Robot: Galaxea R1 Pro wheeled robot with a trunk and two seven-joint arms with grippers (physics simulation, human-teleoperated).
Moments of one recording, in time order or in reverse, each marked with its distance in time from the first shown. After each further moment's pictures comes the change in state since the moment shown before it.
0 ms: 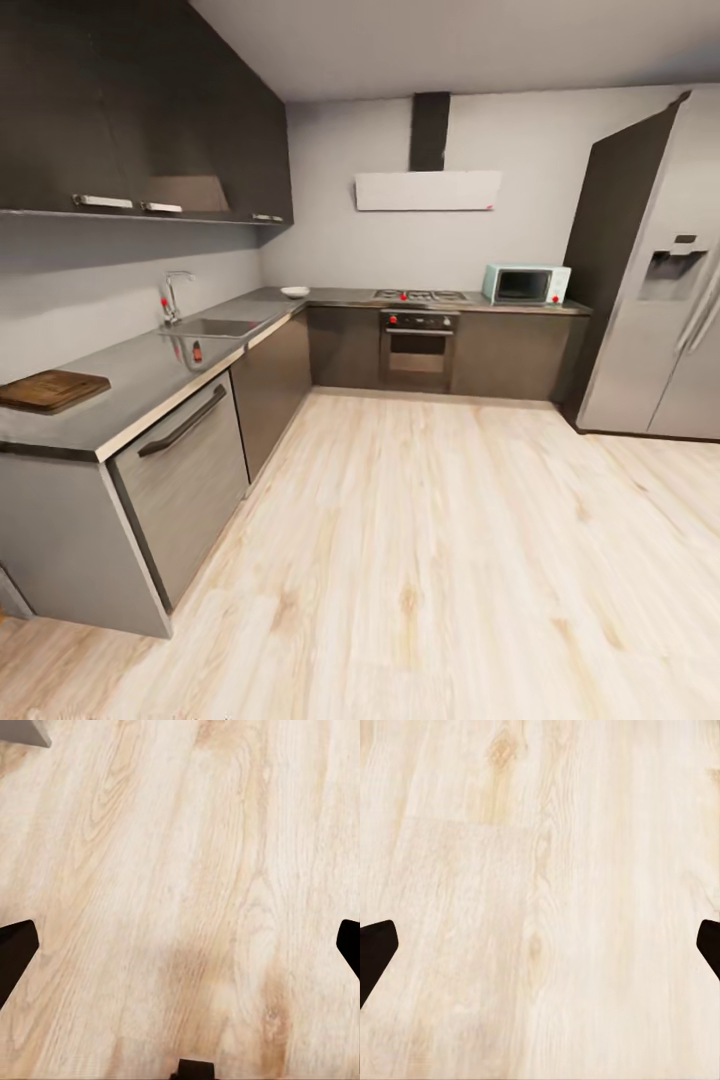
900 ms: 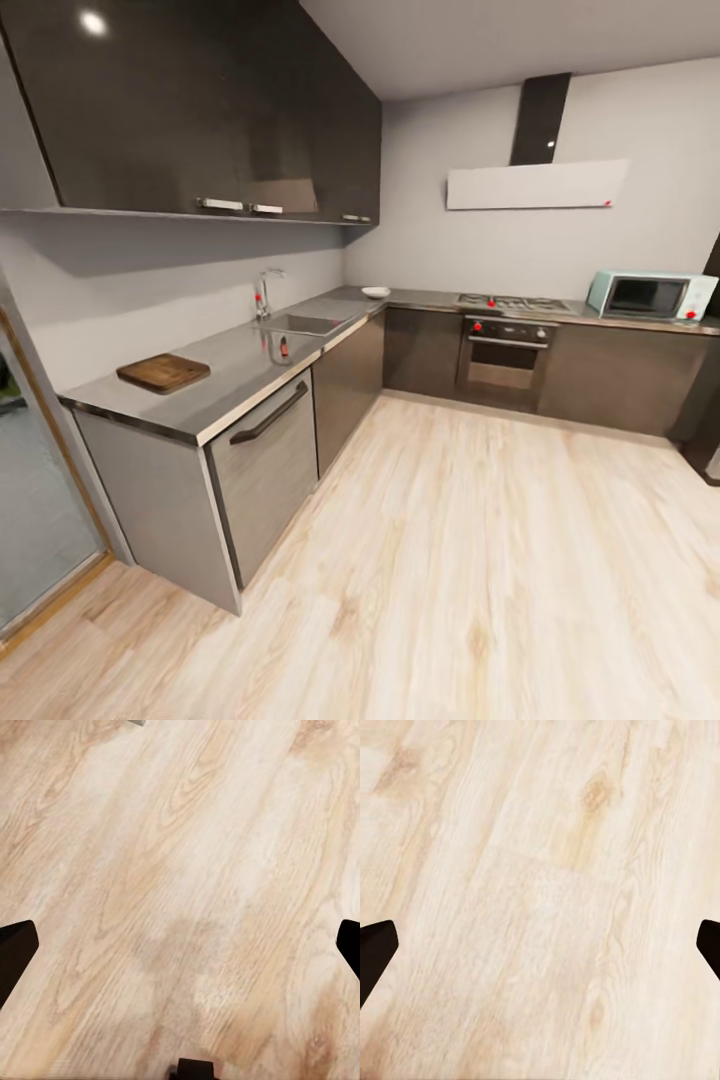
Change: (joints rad) left arm 0.000 -0.001 -0.001 0.002 -0.001 0.000 0.001; right arm 0.000 0.000 0.000 0.000 0.000 0.000 -0.001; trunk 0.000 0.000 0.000
